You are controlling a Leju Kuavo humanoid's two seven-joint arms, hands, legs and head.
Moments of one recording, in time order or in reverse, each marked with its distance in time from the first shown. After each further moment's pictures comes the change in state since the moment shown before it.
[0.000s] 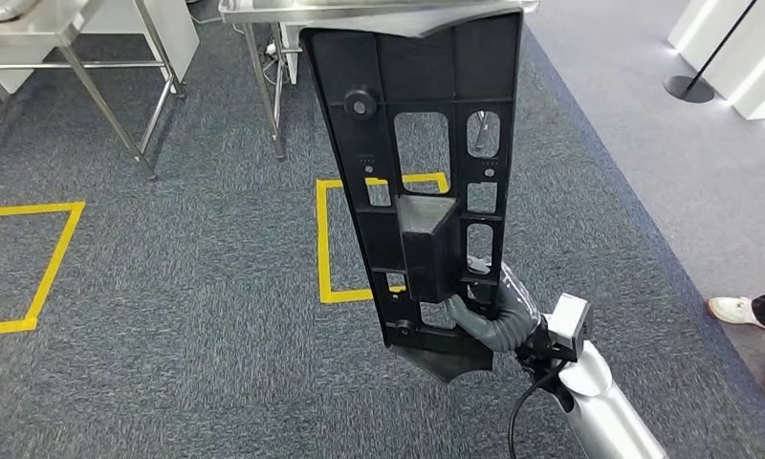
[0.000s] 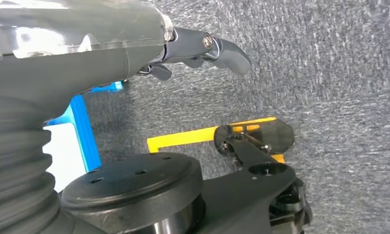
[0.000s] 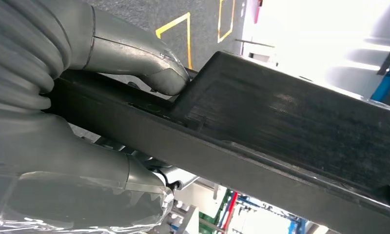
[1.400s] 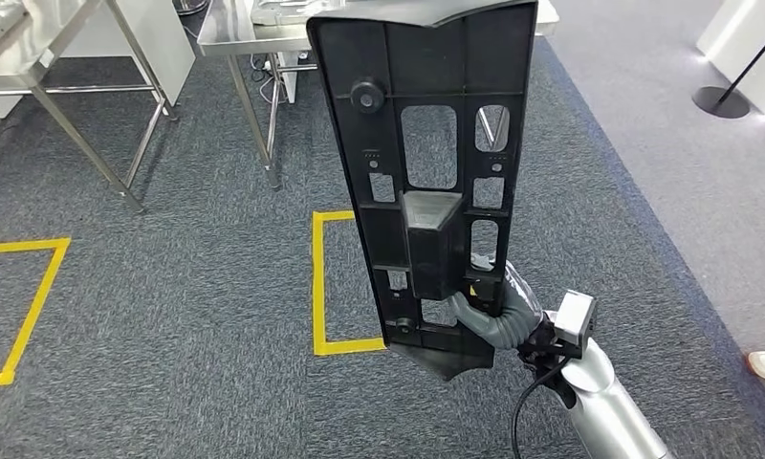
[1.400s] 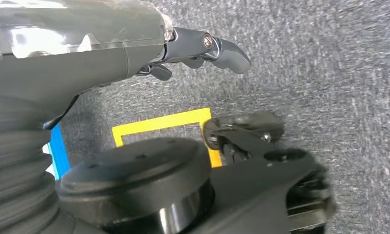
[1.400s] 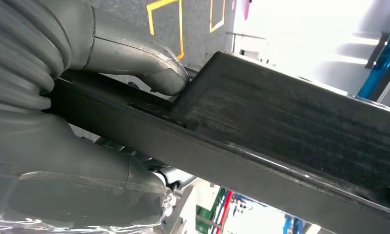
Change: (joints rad) left arm 0.005 0.005 0.000 0.000 0.011 -0.001 -0.008; right arm -0.005 0.003 -0.004 -0.003 -0.023 0.019 -0.005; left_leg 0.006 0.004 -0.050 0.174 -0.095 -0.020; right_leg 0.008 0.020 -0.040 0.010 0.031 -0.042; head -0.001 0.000
